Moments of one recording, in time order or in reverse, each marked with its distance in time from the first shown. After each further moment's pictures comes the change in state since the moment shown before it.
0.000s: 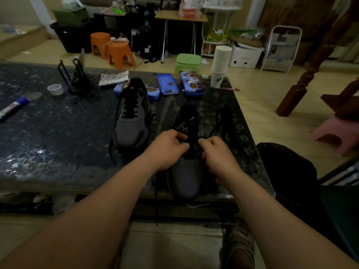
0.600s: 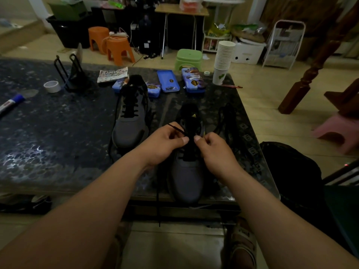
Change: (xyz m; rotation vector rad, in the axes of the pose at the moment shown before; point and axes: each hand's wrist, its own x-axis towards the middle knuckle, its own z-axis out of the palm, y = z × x) left_hand 0.009 -0.007 -0.019 -0.379 -0.183 0.059; right_hand 0.008 -0.007 0.005 -0.173 -0.013 -0.169
